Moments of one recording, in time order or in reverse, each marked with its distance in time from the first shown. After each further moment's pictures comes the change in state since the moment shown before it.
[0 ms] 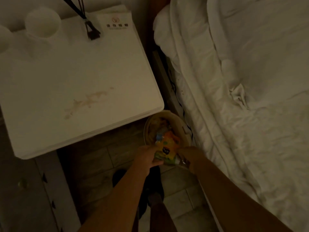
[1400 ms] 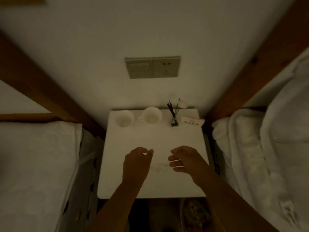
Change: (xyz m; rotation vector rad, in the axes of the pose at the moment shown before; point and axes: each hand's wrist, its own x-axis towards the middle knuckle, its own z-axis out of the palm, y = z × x) left_hand -0.150 0.212 -0.176 0.380 0.623 0.874; right_hand -0.176 -0.268 0.157 -0.143 -0.307 -0.581
